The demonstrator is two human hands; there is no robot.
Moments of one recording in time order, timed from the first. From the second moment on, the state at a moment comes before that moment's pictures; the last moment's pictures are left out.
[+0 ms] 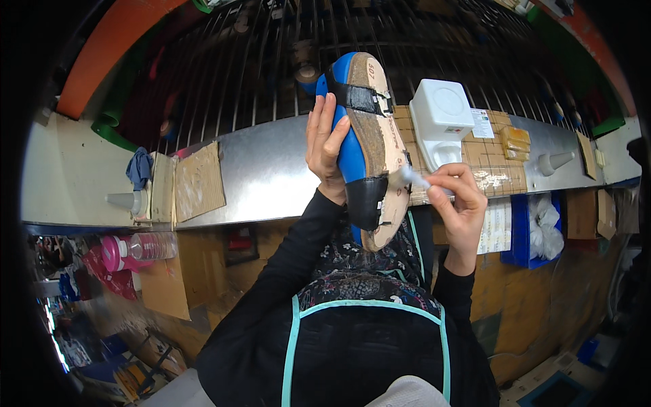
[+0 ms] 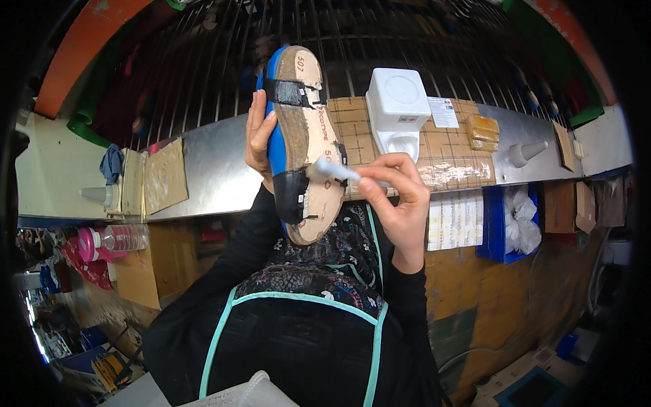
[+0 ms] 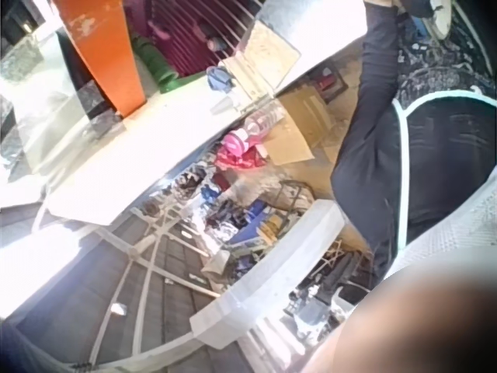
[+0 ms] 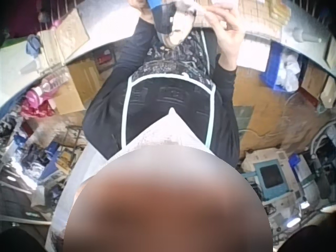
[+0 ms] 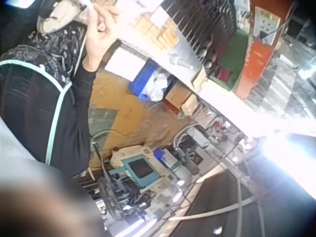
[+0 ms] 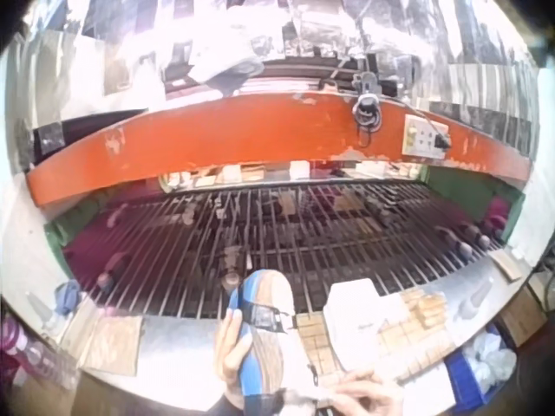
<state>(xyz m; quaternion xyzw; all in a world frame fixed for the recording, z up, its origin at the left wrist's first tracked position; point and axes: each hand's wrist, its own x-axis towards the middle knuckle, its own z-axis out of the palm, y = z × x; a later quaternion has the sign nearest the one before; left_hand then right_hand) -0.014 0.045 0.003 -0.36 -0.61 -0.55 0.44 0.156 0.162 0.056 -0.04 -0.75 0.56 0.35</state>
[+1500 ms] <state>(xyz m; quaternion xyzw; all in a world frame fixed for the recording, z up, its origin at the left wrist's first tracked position) -0.029 0.039 -0.010 -0.33 -0.67 -0.51 0.42 0.158 0.140 0.037 -0.09 -0.81 0.43 0.39</state>
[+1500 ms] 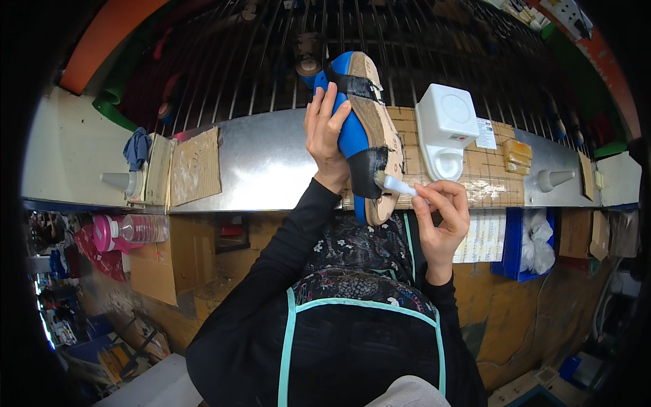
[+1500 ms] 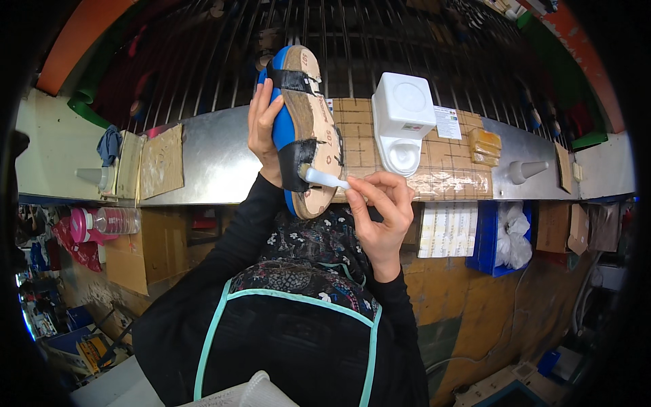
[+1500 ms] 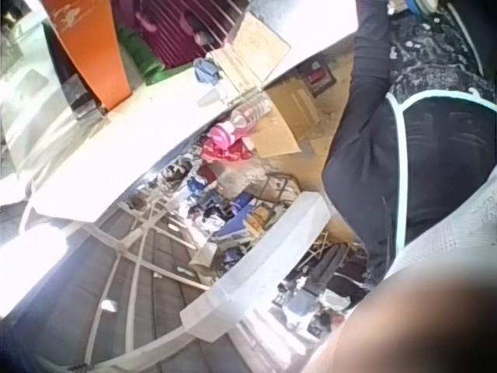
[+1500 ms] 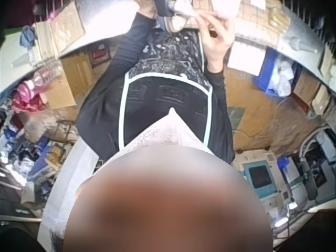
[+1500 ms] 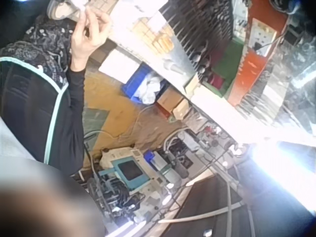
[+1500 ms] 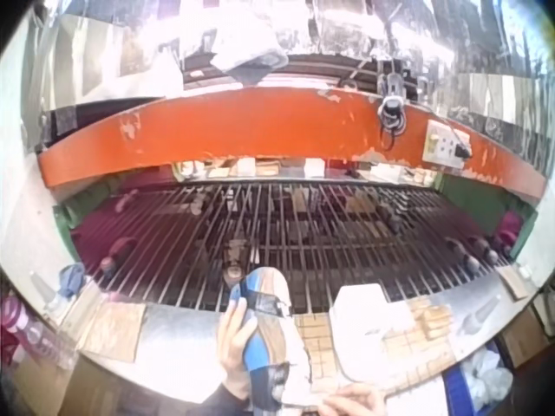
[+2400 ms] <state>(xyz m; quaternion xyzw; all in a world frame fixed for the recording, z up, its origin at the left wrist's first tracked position) -0.026 0.033 -0.008 -0.29 -0.74 -0.51 0.32 0.180 0.127 0.041 -0.13 -0.72 0.60 0.32</state>
